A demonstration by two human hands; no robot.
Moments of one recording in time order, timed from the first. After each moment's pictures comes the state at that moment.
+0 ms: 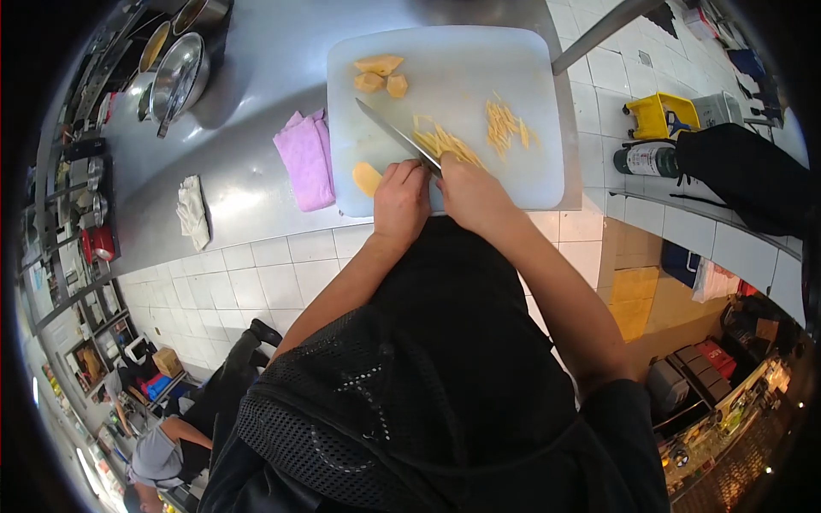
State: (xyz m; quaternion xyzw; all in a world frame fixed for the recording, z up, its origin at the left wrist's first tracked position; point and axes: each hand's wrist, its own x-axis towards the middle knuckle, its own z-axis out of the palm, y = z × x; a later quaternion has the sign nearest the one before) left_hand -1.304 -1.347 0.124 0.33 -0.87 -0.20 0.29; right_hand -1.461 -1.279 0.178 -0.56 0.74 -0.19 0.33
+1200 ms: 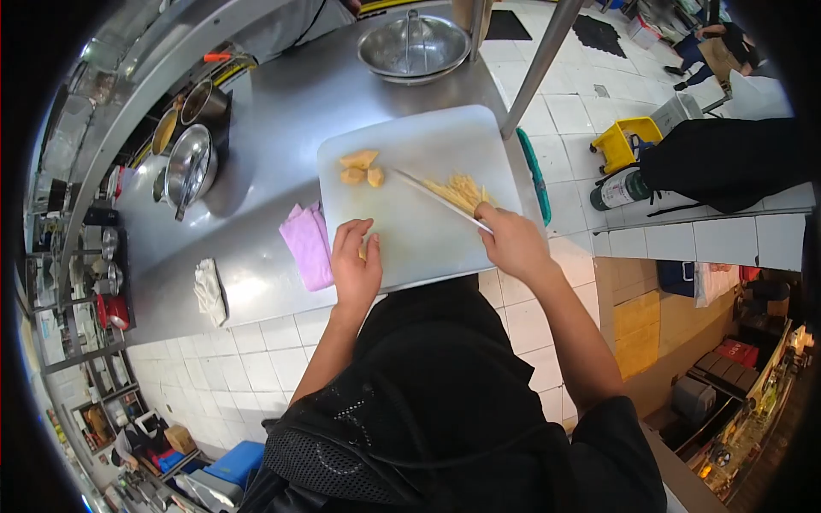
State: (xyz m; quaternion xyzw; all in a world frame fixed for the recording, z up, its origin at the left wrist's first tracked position) left_hand -1.286 -1.382 0.197 0.42 -0.78 -0.31 0.34; right_hand -1.554 -1.235 0.223 -0.56 0.77 -0.21 0.22
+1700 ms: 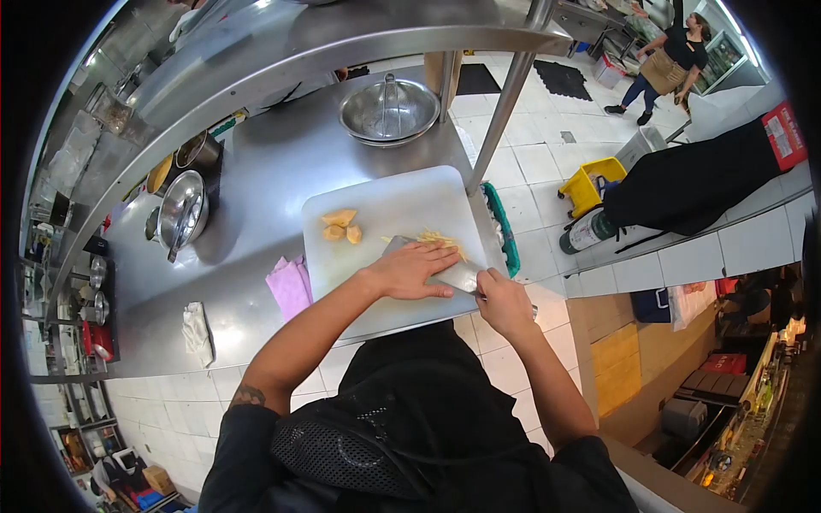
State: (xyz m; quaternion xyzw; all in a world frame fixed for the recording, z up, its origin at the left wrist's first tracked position) left_hand -1.426 -1.419 0.212 -0.05 -0.96 -0.25 -0.11; right_hand -1.566 -1.181 0.223 -0.55 0.80 -0.19 0.12
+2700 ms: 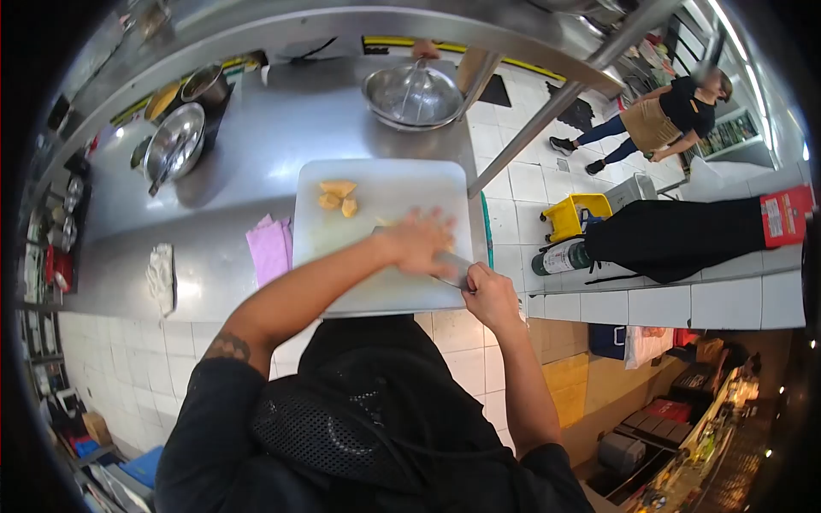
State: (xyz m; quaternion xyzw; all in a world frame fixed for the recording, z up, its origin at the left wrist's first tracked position) left_hand -1.448 -1.414 0.240 -0.01 -0.98 -0.17 -0.13; right_hand -1.584 -1.193 0.229 -0.59 0.78 -0.18 0.14
